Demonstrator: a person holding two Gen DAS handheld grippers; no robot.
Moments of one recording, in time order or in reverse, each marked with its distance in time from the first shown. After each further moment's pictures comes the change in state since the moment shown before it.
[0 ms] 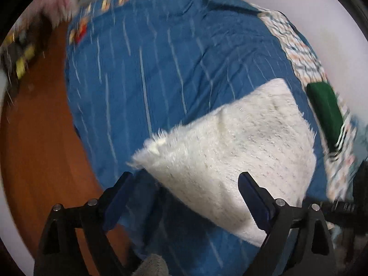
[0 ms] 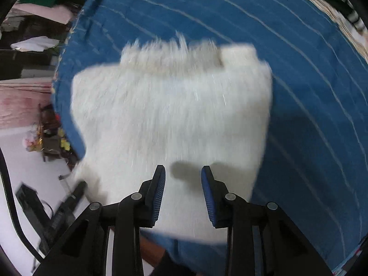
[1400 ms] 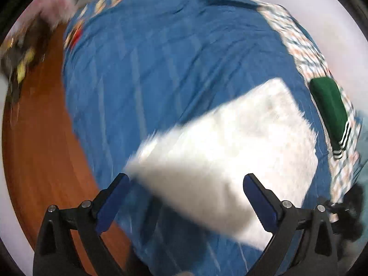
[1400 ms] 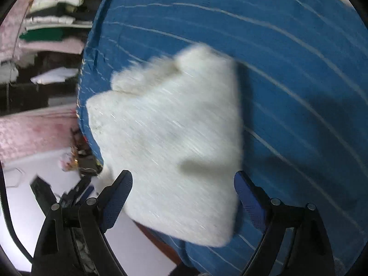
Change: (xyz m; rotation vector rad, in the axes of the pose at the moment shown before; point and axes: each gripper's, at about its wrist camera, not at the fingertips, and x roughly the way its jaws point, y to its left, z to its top) left arm 0.012 0.016 -0.002 -0.065 0.070 -0.033; right arm 0.013 -0.118 0.020 0.155 -0.068 0.288
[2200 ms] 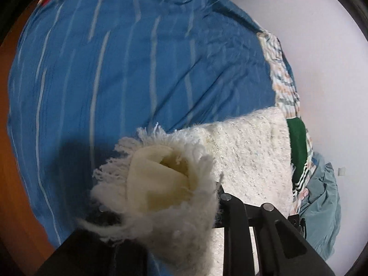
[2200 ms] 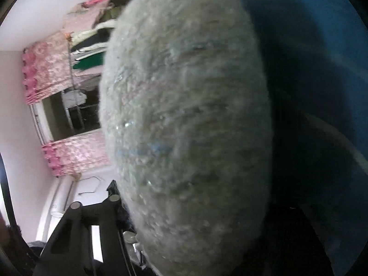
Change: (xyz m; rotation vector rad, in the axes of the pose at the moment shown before) left arm 0.053 0.024 0.071 -0.151 -0.013 -0.372; right arm 0.143 0.014 0.018 0.080 -0.010 0.599
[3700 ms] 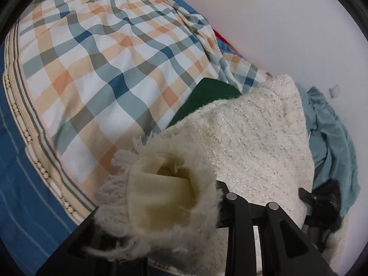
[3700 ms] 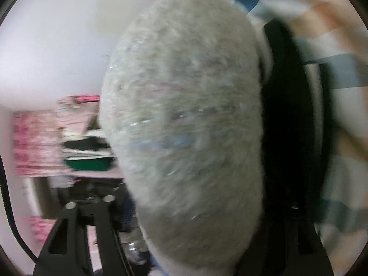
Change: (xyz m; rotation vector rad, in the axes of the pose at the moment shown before) left arm 0.369 -0.501 0.105 0.651 0.267 -0.149; right arm -0.274 0.098 0.423 0.062 -0.539 -0.264
